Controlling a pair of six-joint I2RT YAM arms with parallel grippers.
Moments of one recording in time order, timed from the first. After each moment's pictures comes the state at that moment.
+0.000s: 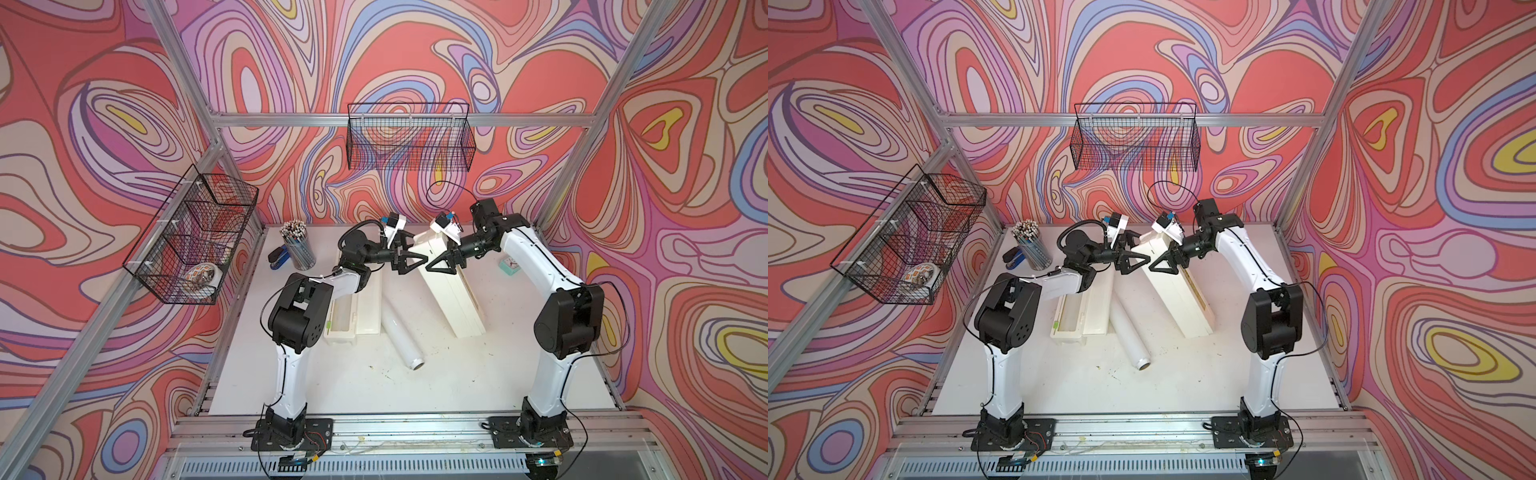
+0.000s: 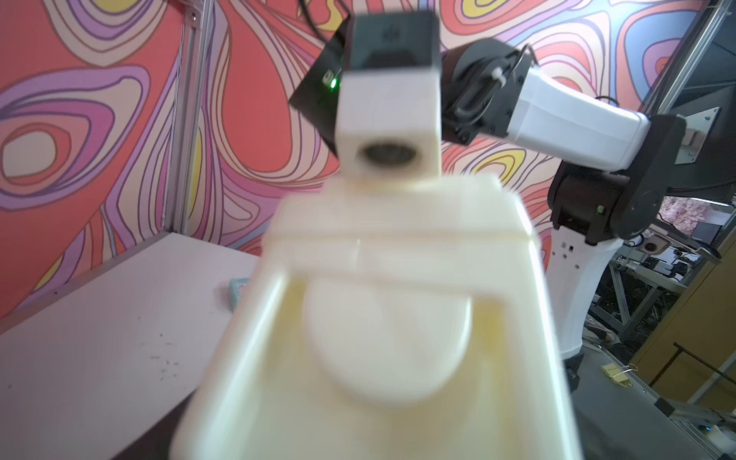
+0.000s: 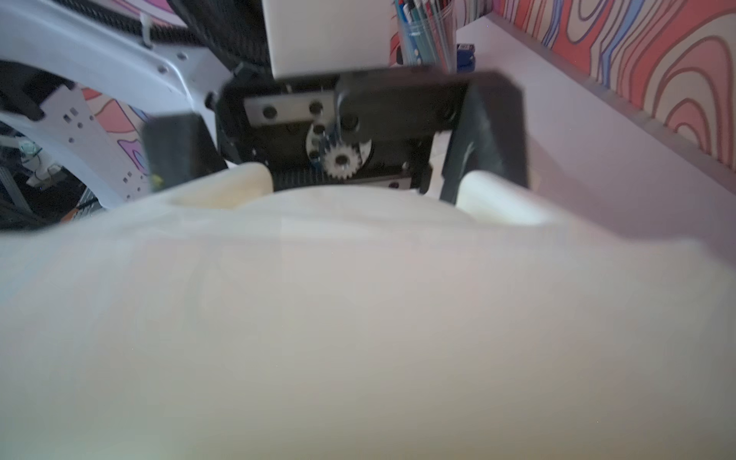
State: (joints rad) left arm -0.42 2.09 1.38 1.12 1.17 -0.69; right arm 0.24 1.95 1.85 -1.08 -0.99 -0.75
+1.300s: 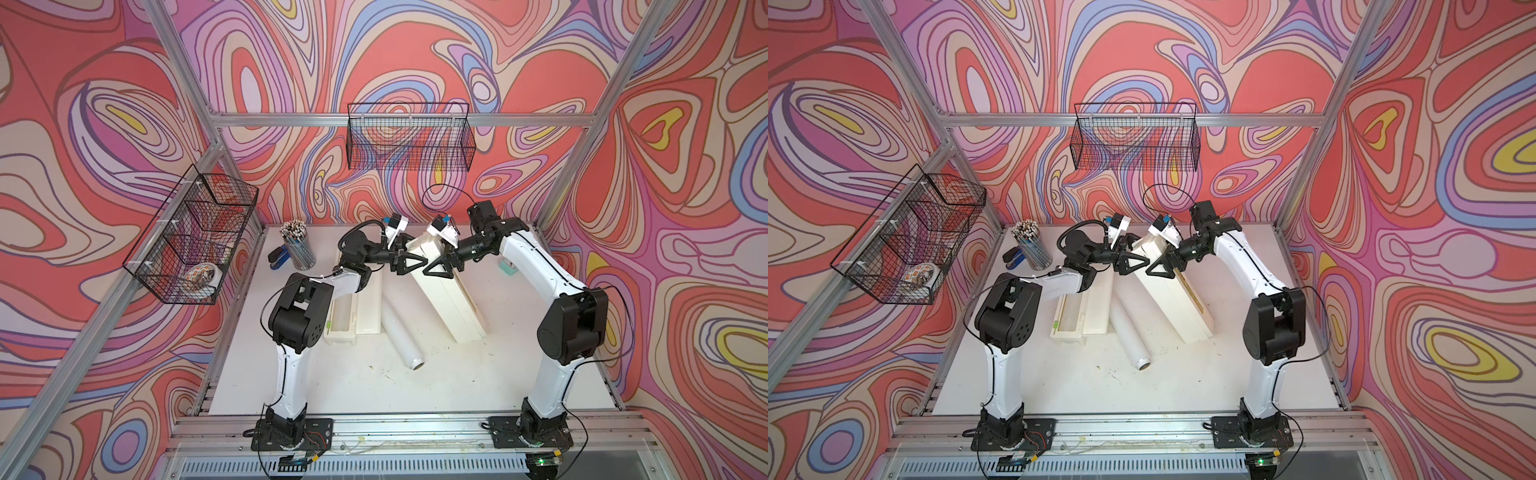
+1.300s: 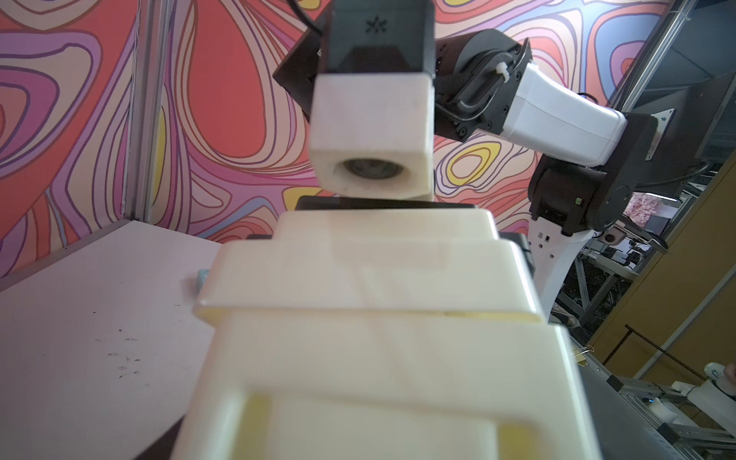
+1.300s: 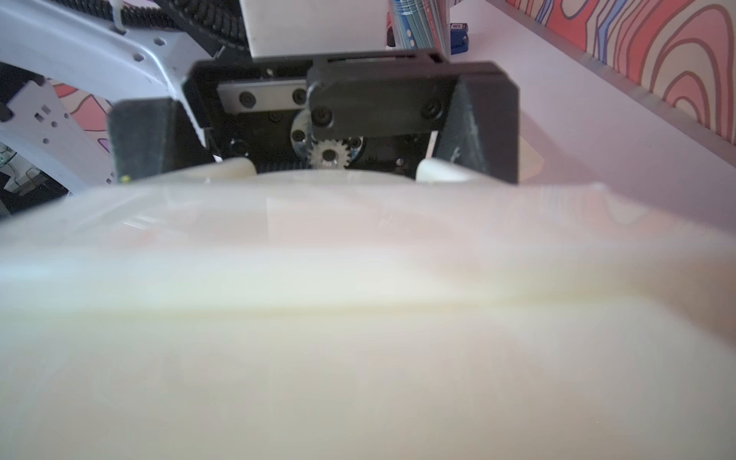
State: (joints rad) left arm -0.41 2.10 1.36 1.14 1.25 -0.74; right arm 0.24 1.88 1.78 -1.01 -0.93 -0.67
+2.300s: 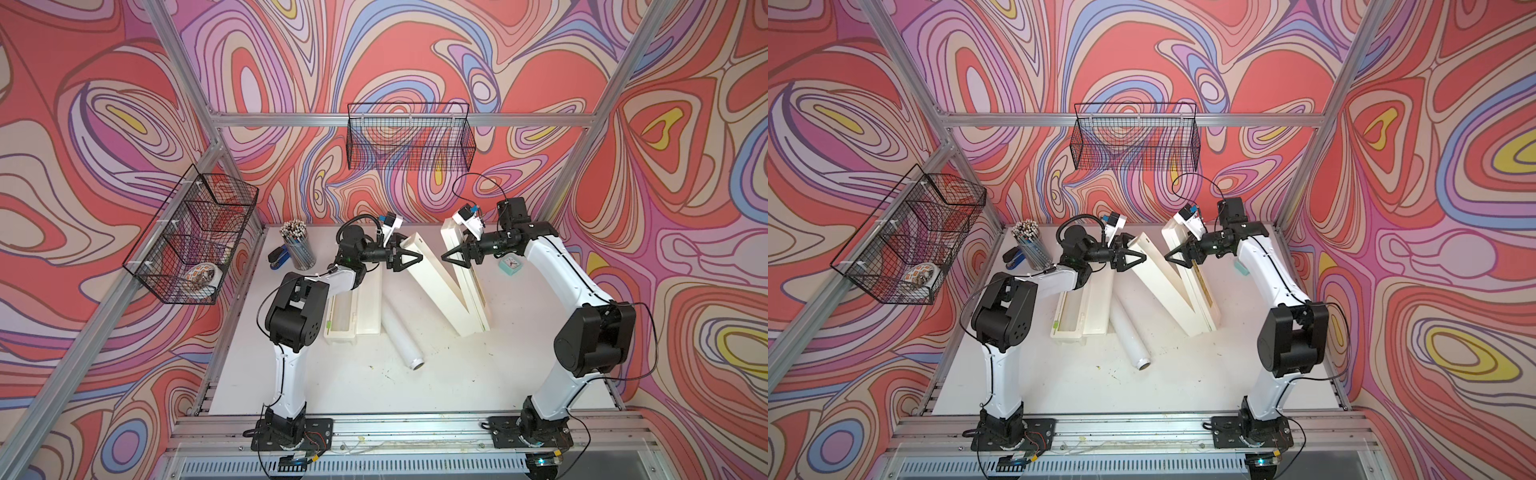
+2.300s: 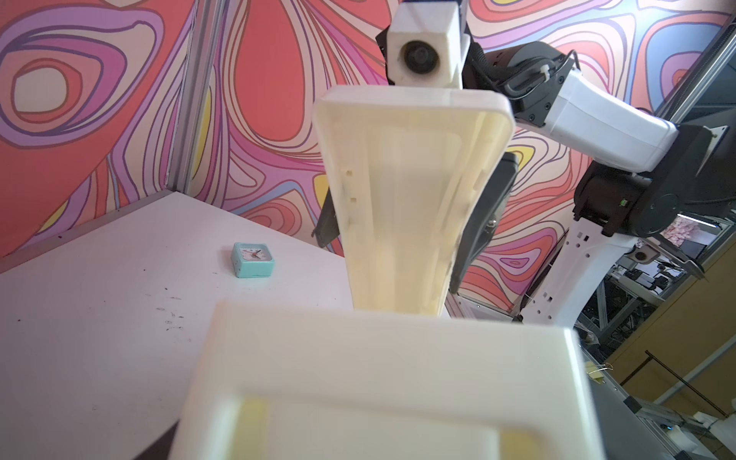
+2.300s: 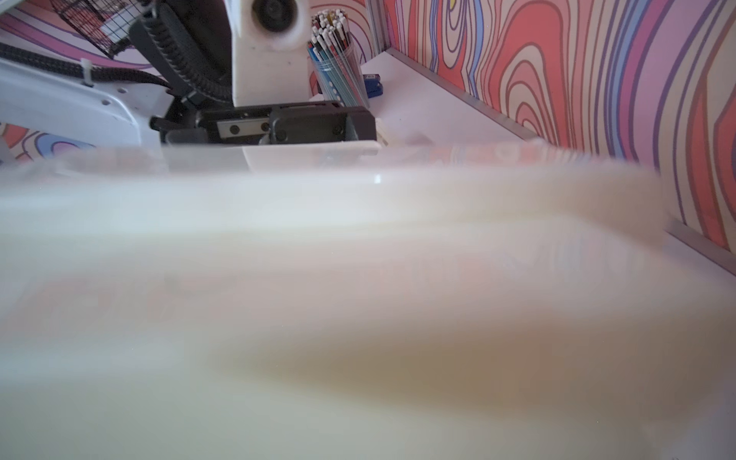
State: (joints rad) left arm -0.37 2.09 1.36 0.93 1.22 -0.61; right arm 0.11 1.77 1.69 -0.85 -0.89 -0.54
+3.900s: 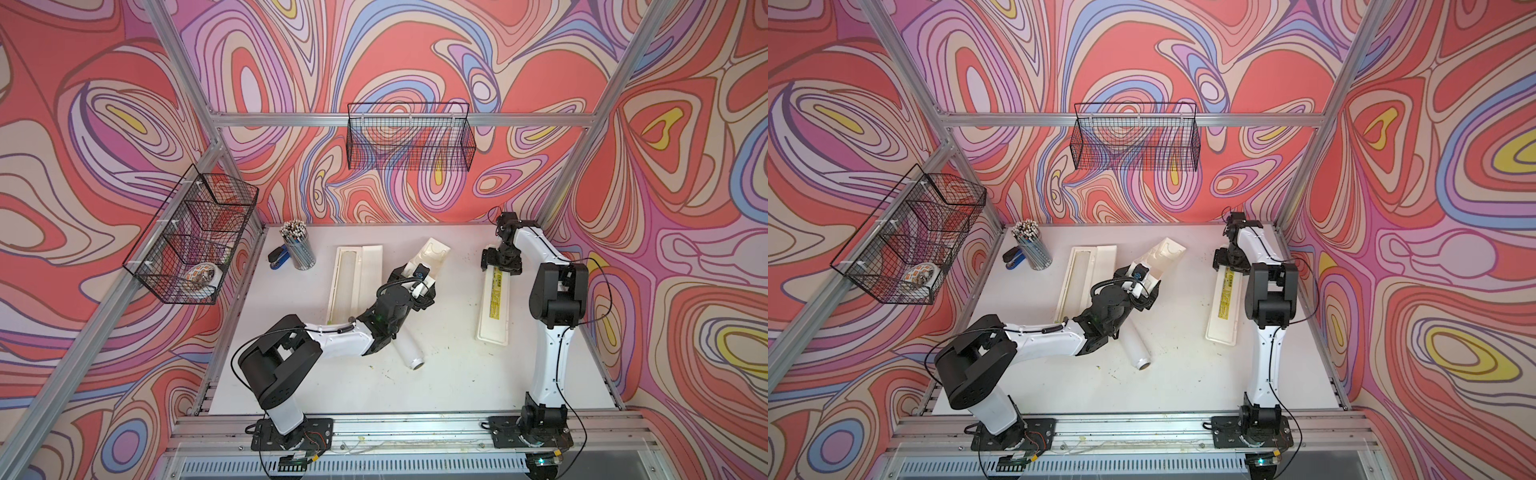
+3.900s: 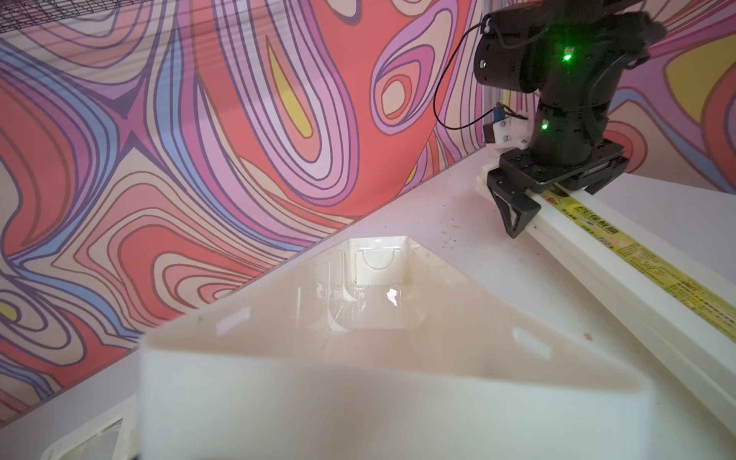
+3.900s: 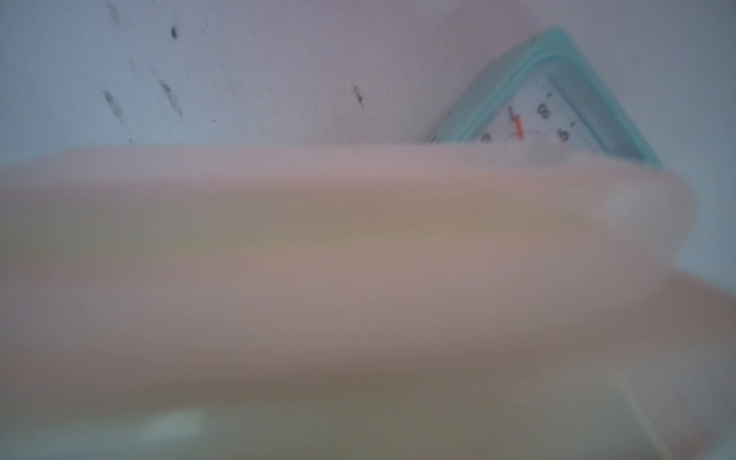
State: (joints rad) left arm -0.88 1.70 0.87 0.70 -0.40 0.17; right arm -0.04 2.28 1.98 -1.09 0.03 0.20
